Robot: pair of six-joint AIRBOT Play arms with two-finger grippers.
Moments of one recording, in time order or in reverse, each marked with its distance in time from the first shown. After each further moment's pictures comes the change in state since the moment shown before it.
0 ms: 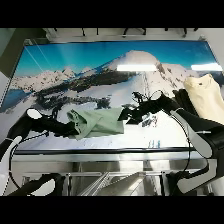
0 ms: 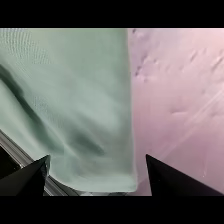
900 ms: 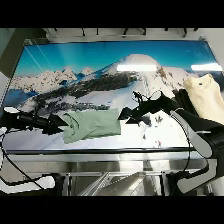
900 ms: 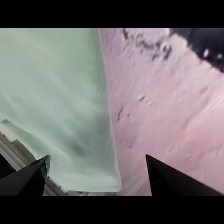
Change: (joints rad) left arm 0.314 -0.232 0.197 -0.118 -0.245 0.125; right arm 0.001 -0.002 0.000 0.002 -0.034 -0.017
